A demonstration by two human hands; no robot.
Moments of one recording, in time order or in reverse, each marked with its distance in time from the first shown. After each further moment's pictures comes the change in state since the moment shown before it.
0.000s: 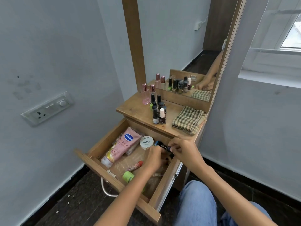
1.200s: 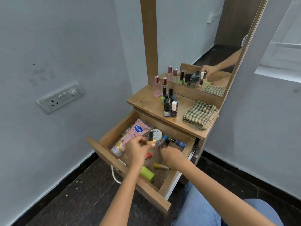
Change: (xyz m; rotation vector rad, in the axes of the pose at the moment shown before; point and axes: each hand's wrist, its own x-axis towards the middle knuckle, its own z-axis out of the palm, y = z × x) left_hand -0.047 -0.041 -0.043 -0.542 0.495 -0.315; right_hand 0.014 -0.053 0.066 -0.570 -0.663 0.067
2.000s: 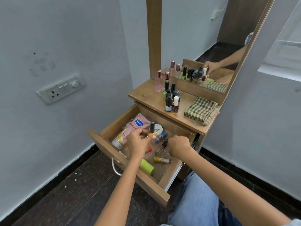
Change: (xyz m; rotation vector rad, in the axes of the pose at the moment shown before) left_hand 0.003 0.003 -0.002 -0.131 -0.007 -0.002; right_hand -0.010 0.009 -0.024 -0.130 0.021 0.176
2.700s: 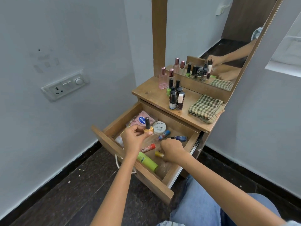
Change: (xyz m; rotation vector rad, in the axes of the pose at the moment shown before) left_hand 0.003 -0.003 -0.025 -0.066 0.029 -0.026; right_hand -0.001 -0.028 0.014 0.085 0.035 -0.182
